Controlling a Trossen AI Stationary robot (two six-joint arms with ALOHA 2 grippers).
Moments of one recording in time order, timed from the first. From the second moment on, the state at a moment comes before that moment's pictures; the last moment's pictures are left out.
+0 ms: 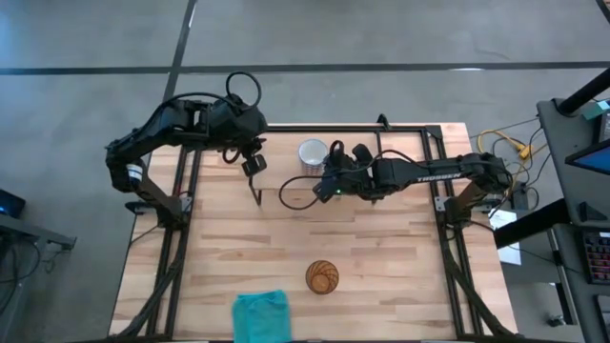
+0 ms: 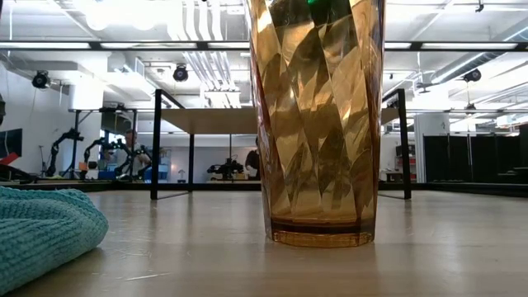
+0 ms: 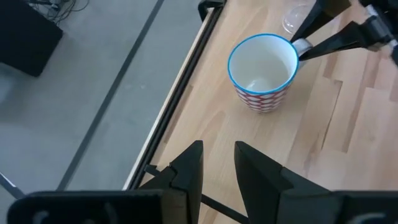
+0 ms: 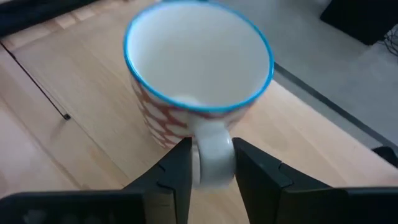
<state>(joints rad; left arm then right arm) 0.11 1.56 2.15 -1.48 -0.43 -0.09 0.05 1.67 1.51 -0.81 0.70 0.58</state>
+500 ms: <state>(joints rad) 0.11 1.56 2.15 -1.57 -0.42 -0.17 0.11 1.67 1.76 -1.08 0.27 0.59</state>
